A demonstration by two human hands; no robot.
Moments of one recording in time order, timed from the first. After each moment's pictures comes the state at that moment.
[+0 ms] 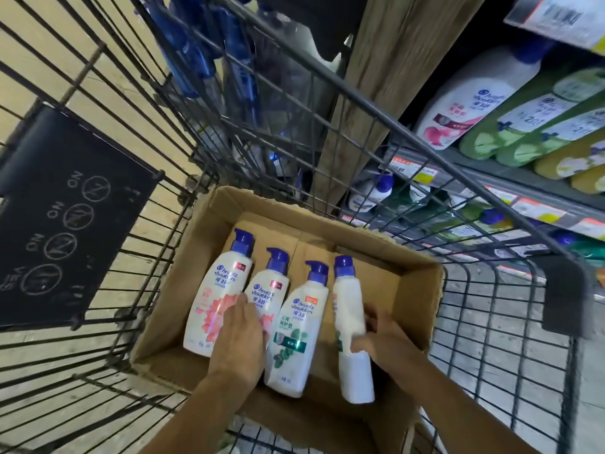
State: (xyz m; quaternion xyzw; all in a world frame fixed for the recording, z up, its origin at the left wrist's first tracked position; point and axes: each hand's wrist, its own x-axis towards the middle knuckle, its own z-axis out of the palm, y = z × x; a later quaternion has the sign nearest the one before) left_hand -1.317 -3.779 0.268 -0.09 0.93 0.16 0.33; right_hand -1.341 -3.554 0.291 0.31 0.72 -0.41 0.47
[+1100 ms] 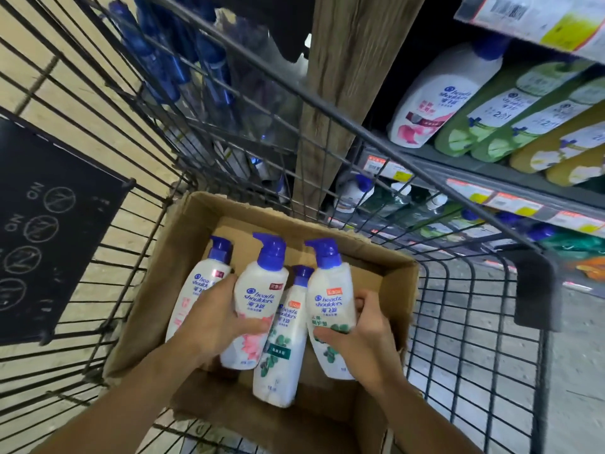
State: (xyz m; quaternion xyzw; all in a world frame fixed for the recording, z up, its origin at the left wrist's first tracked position) left_hand -1.369 -3.791 0.298 -0.15 0.84 0.40 0.35; right_hand -1.326 -3.558 0.291 0.28 0.79 -0.48 0.25
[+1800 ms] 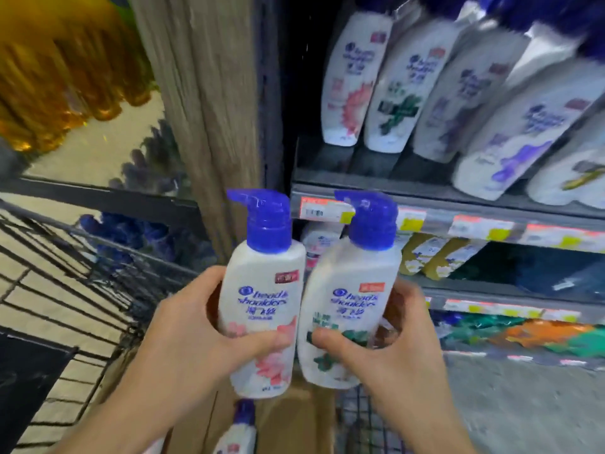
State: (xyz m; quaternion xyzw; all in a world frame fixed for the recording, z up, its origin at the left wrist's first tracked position) left_hand -1.459 -3.681 0.524 0.04 0.84 0.53 0.08; right_hand -1.404 -3.473 0.509 0.15 0.79 -0.59 -0.10
